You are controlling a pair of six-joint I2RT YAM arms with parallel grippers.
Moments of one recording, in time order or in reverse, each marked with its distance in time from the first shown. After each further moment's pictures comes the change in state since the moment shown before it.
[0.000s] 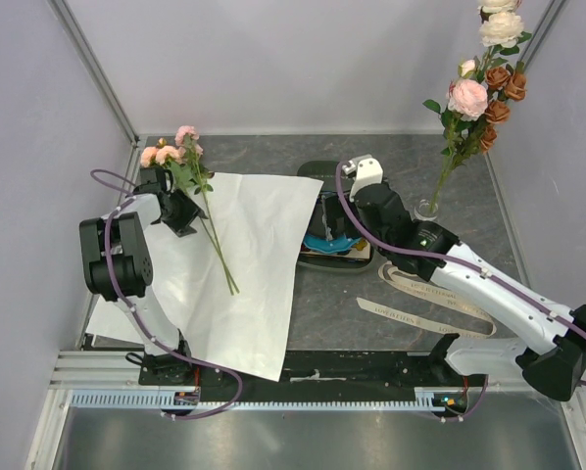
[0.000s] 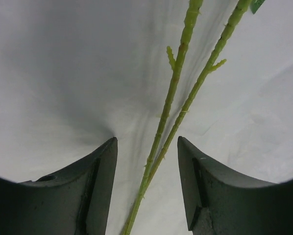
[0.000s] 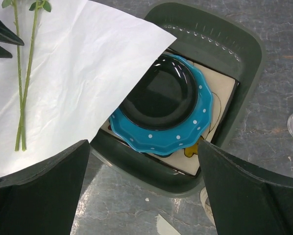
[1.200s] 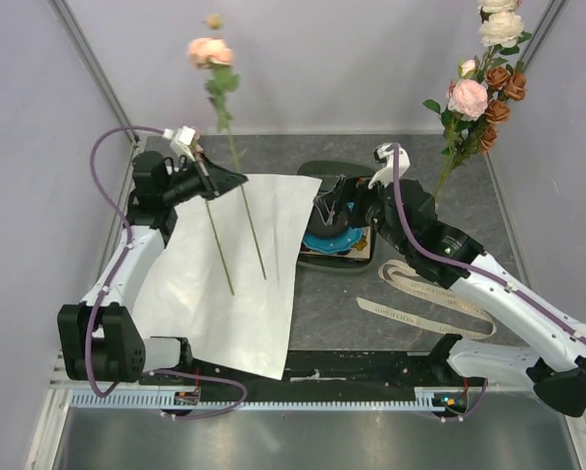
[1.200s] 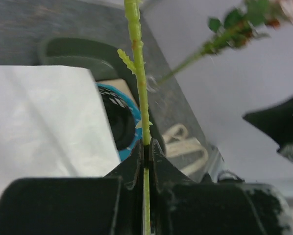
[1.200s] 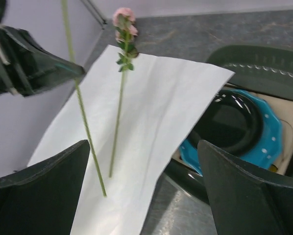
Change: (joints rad) left arm -0.158 -0.531 -0.178 0.534 0.578 -0.010; right arm -0.022 -0.107 -0.021 0.152 -0.114 0.230
